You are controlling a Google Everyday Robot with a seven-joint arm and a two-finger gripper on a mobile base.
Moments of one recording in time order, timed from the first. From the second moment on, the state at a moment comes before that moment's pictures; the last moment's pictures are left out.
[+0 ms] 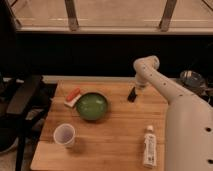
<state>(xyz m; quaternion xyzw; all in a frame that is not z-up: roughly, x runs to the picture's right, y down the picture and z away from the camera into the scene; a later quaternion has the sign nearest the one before) 0.226 0.031 0.941 -0.29 0.01 0.02 0.96</state>
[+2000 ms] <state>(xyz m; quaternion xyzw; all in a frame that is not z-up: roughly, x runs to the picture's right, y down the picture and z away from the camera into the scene) 0.164 0.034 0.960 -0.31 0.00 -0.04 0.95</state>
